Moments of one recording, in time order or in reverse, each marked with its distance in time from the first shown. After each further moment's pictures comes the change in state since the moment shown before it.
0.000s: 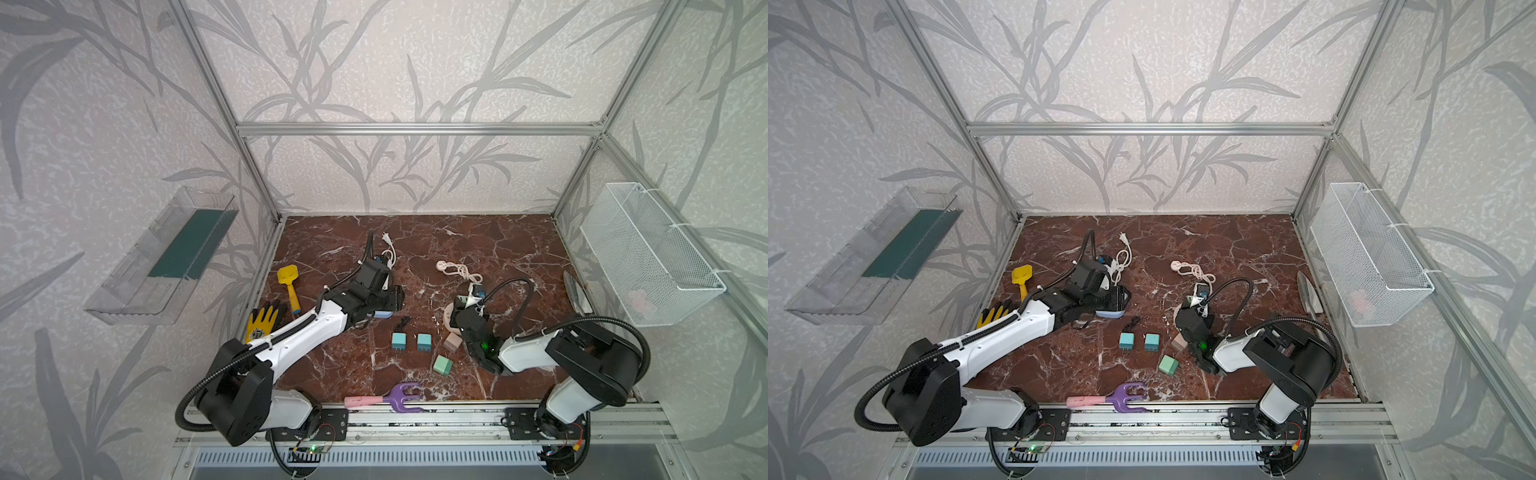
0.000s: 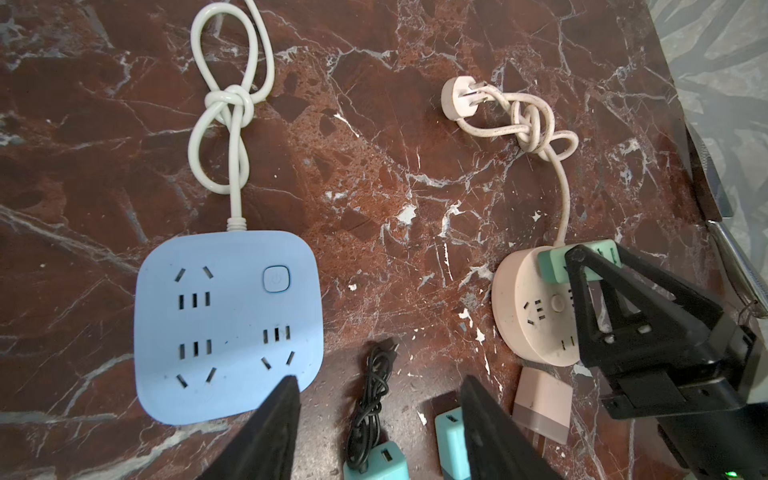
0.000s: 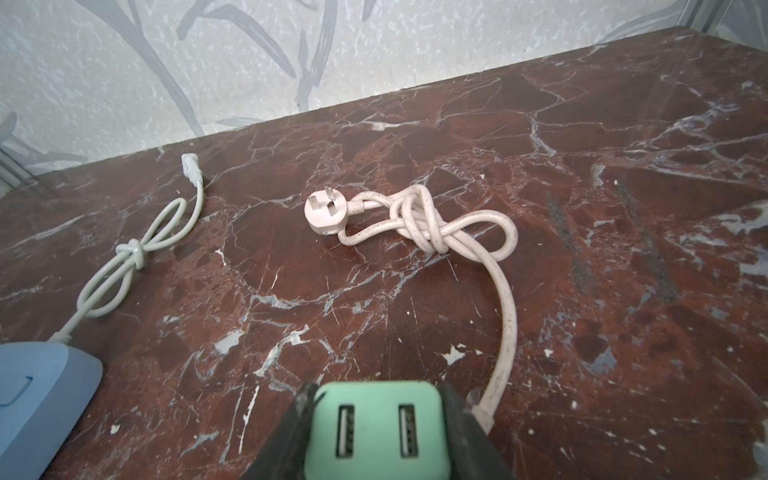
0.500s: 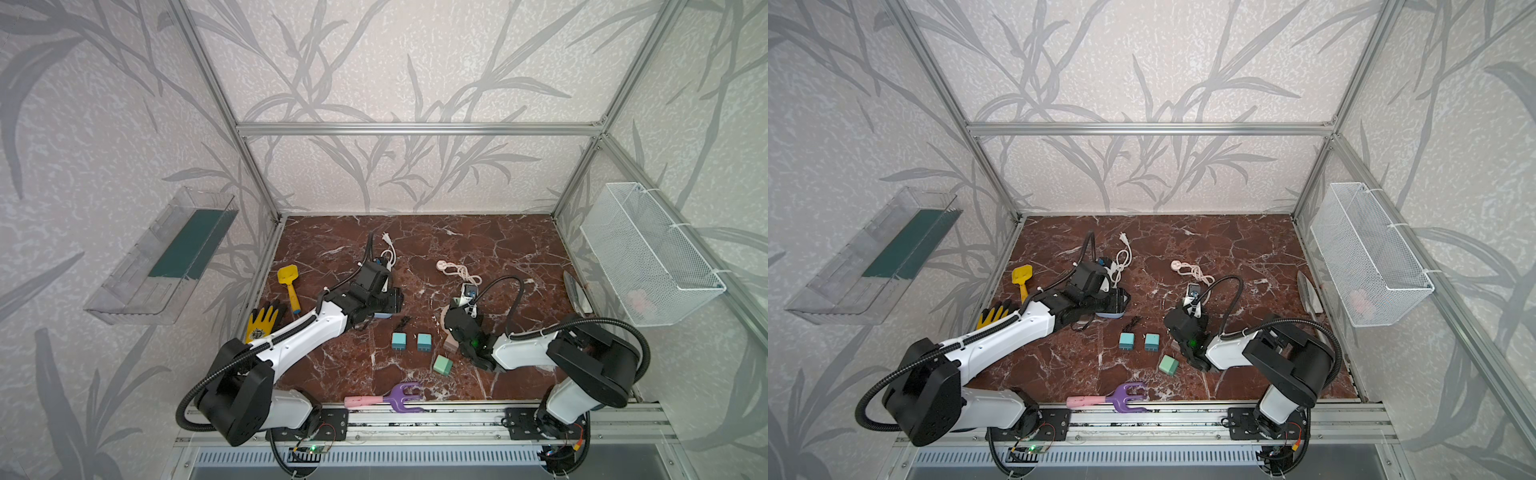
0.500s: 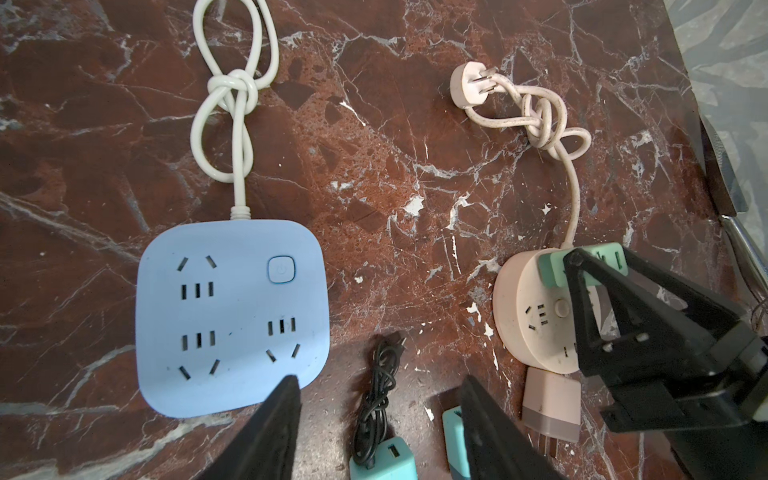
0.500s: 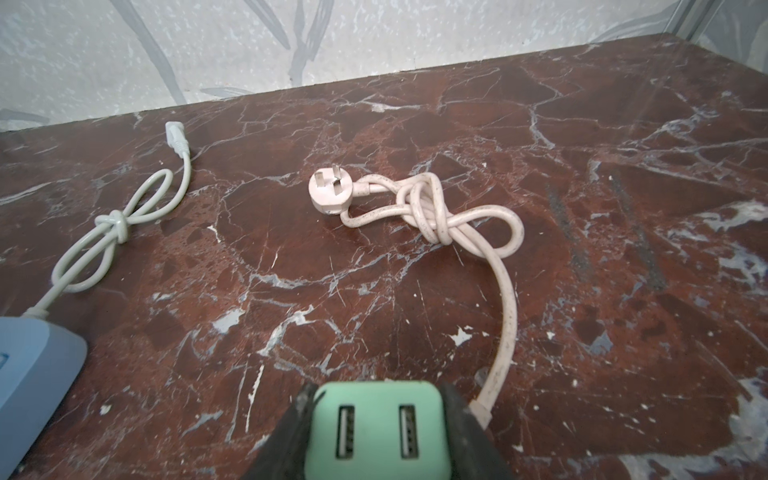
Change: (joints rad) left arm 0.000 -0.005 -0.025 0.005 -0.003 0.001; right arm 0.056 0.050 0.085 -0.164 0.080 0.062
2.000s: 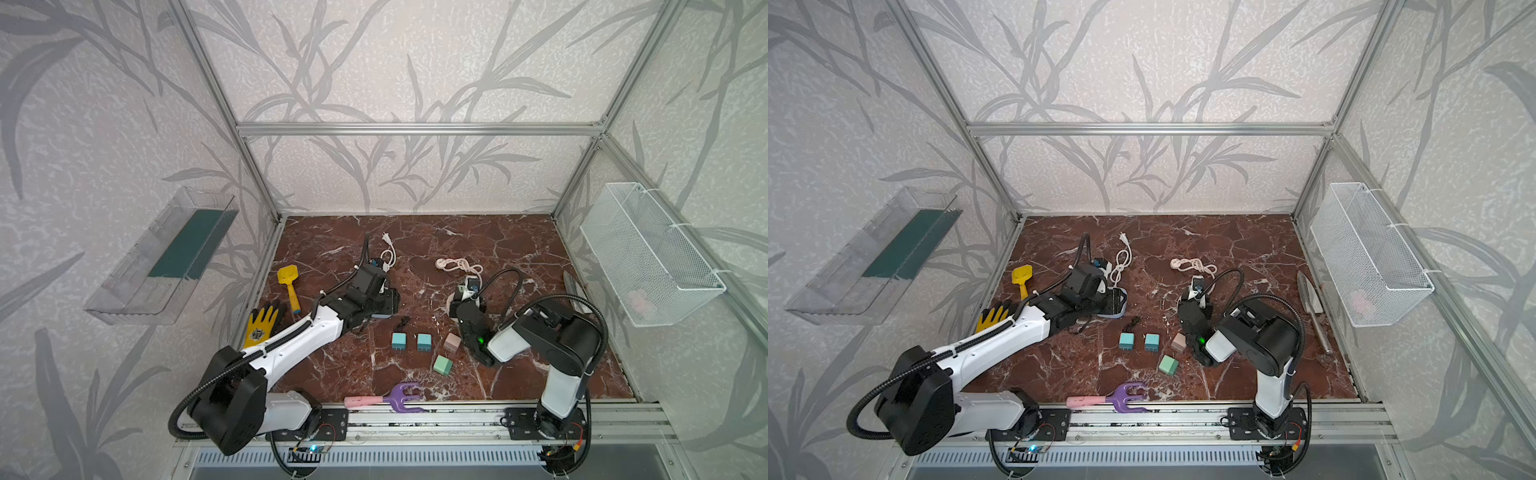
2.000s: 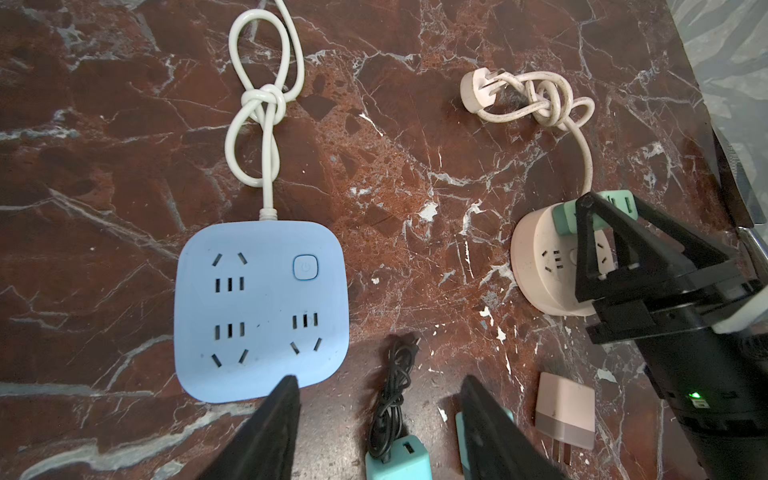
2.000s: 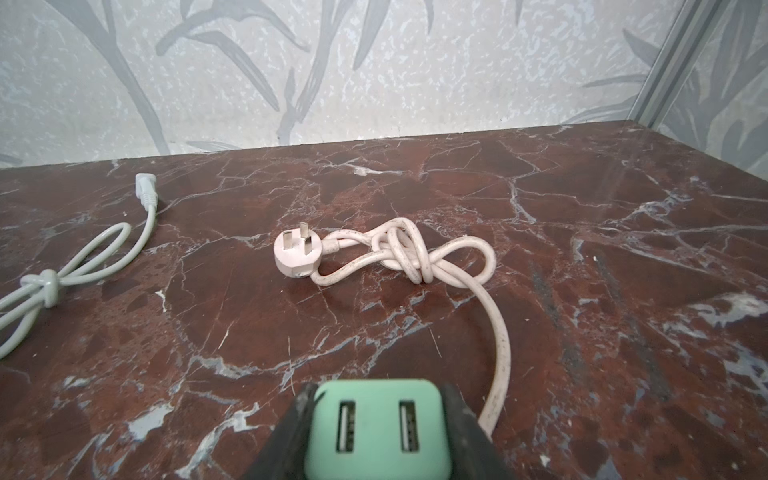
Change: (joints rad) left arm 0.000 -0.045 -0.024 0.001 -0.047 0.002; right arm -0.154 0.175 -0.044 0.528 -0.048 -0.315
